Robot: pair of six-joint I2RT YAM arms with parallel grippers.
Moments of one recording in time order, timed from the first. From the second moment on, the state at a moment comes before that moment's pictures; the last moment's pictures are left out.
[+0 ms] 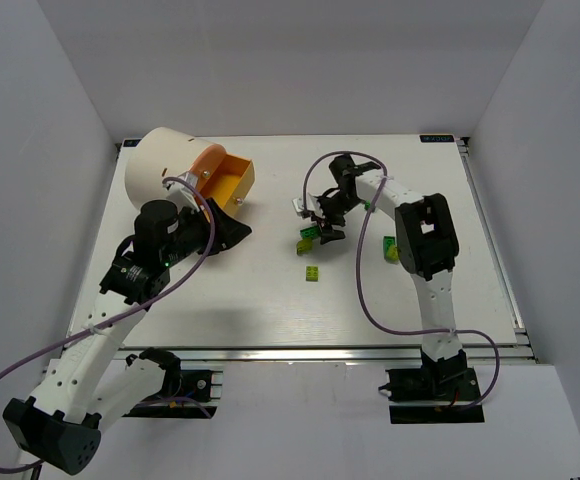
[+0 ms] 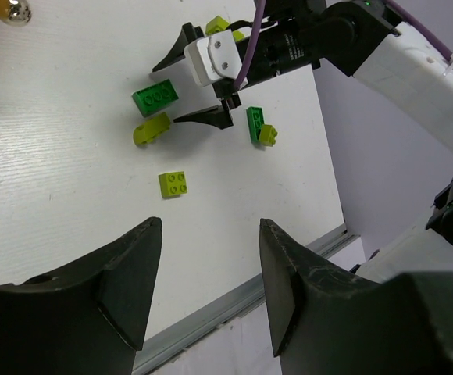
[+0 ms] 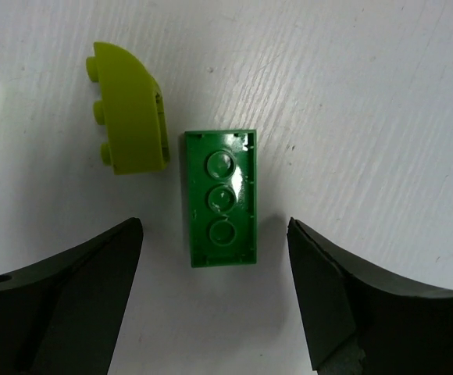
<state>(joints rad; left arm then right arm) -0.40 0.88 0.92 -0.39 0.27 -0.69 0.43 2.26 1.78 -0.90 -0.69 -1.50</state>
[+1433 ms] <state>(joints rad) -0.39 0.60 1.00 -0.62 0.09 -0.70 0.68 2.13 2.12 -0.43 -0.61 -0.95</state>
